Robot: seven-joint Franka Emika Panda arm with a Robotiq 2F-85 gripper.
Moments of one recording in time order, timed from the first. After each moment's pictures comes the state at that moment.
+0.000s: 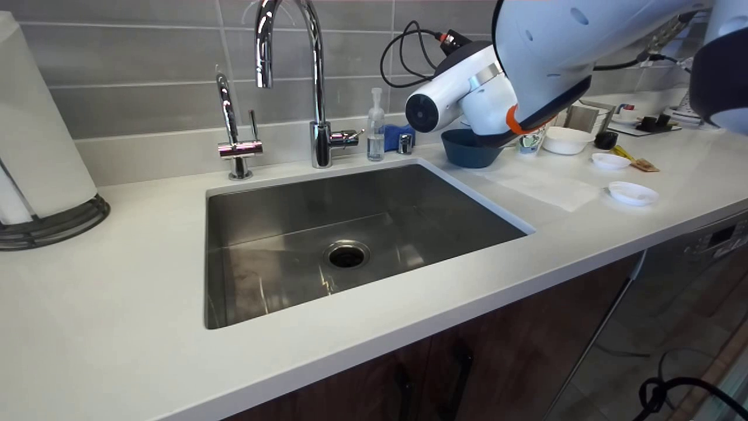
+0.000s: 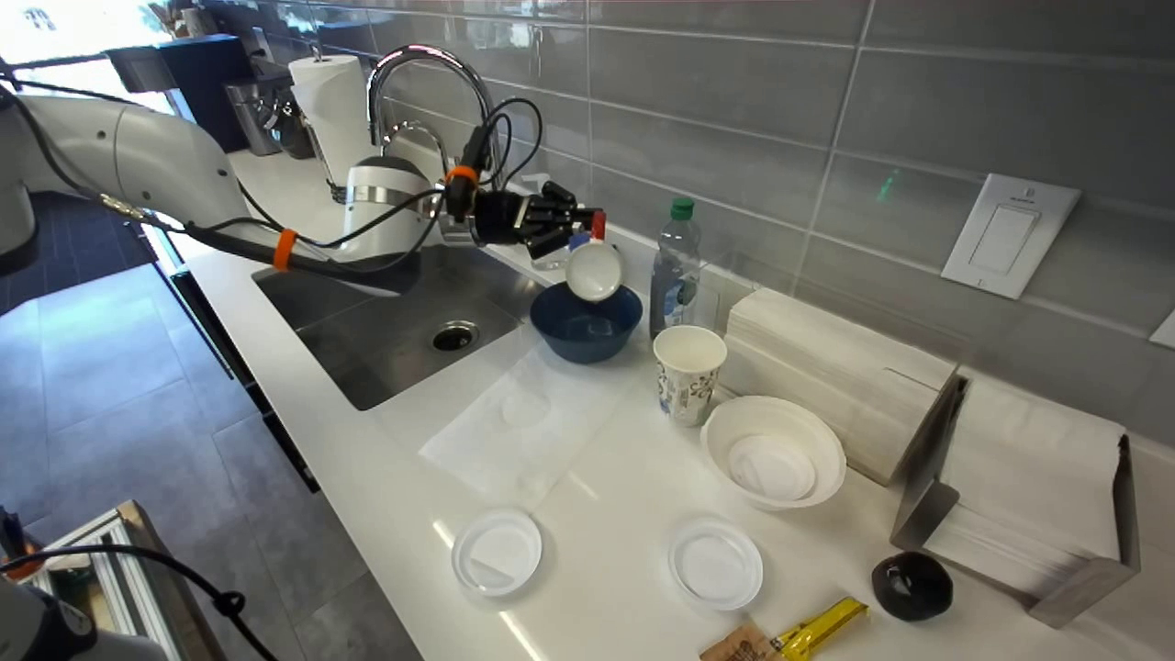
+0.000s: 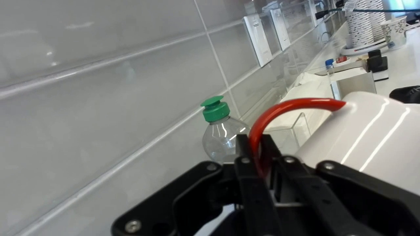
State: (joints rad) arm -1.84 -1.26 1.84 -1.91 -0.82 2.47 -0.49
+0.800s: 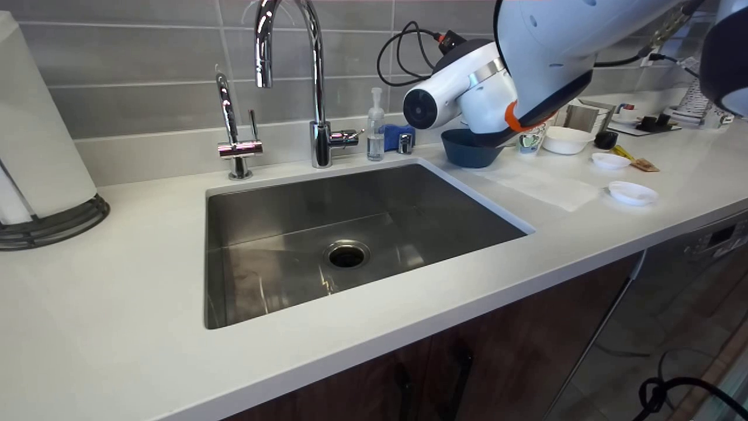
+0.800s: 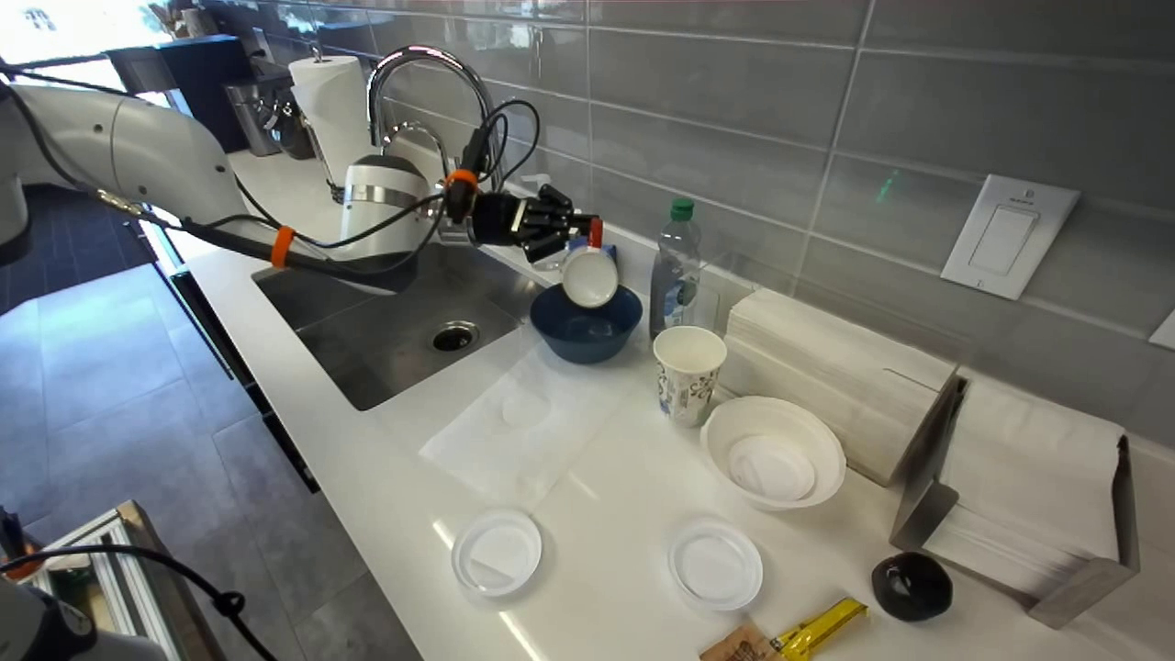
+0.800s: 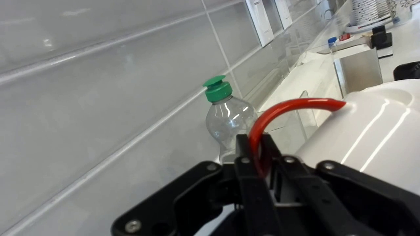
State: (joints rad) arm -1.84 -1.22 1.86 -1.91 -0.81 2.50 -0.48
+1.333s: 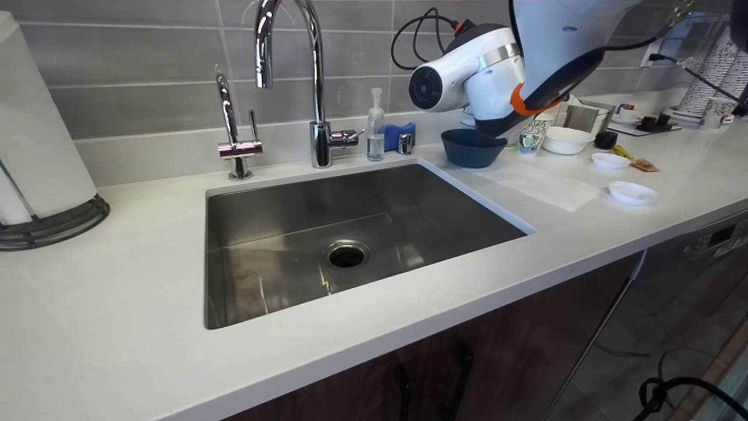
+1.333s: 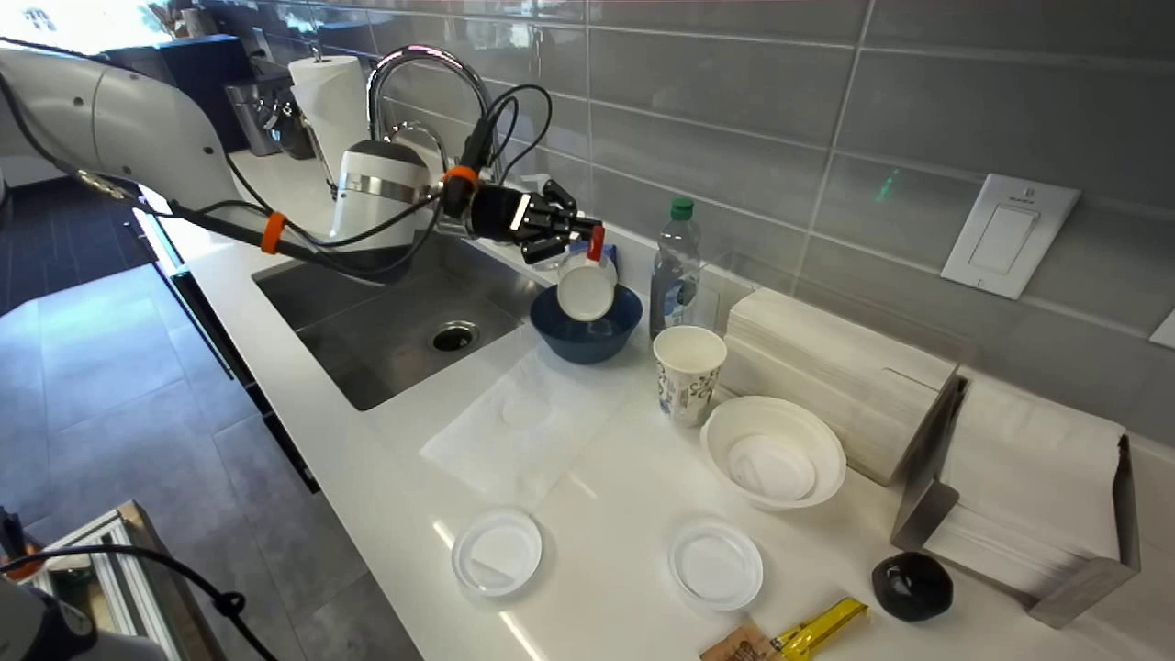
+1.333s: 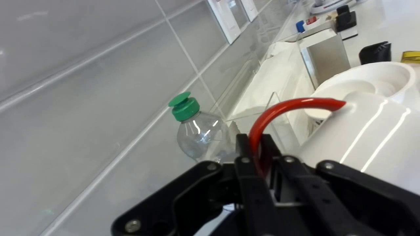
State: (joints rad) arm -1.85 -1.12 1.85 -1.96 -0.76 2.47 -0.47
